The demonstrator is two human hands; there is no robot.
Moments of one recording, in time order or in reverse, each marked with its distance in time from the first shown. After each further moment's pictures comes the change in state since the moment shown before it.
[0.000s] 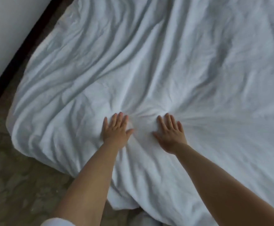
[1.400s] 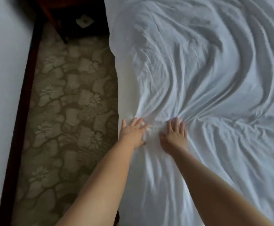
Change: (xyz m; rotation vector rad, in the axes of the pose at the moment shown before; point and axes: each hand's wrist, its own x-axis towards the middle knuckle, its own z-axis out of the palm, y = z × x) left_hand 0.337 -0.573 -0.104 0.234 -0.053 0.695; right_hand 0.400 -0.573 -0.003 0.302 0.256 0.669
